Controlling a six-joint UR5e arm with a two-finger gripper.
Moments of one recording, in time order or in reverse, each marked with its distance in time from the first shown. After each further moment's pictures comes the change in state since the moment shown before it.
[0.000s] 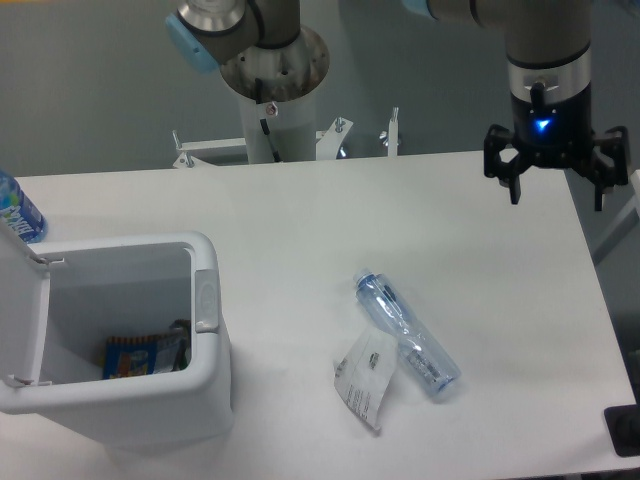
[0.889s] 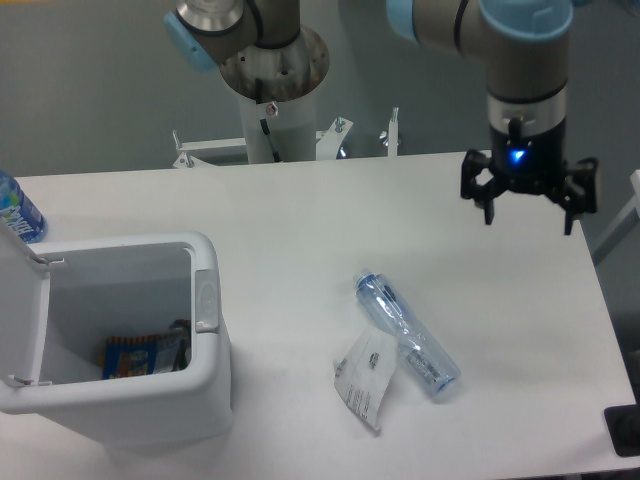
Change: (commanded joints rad) arm -0.090 -0.050 -0.136 0.116 -0.018 -0.201
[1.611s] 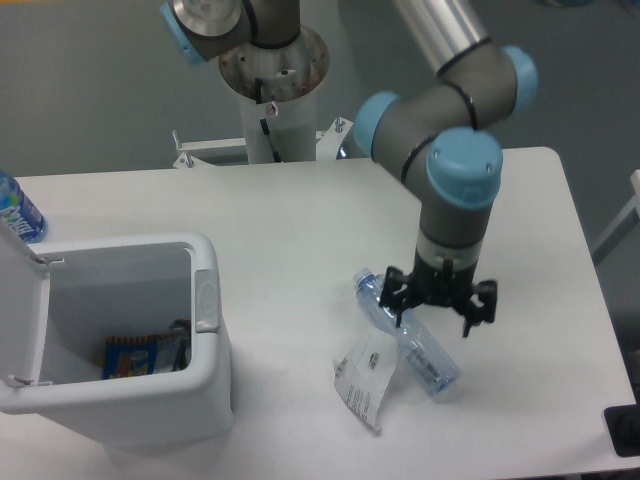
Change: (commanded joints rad) arm -0.088 -0.235 0.018 0.020 -0.183 -0.226
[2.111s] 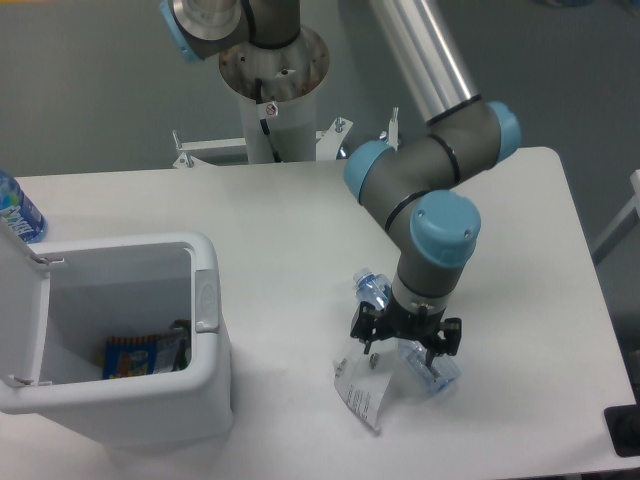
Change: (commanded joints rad) arm -0.044 -0.074 -0.014 0.058 -0.005 -0.055
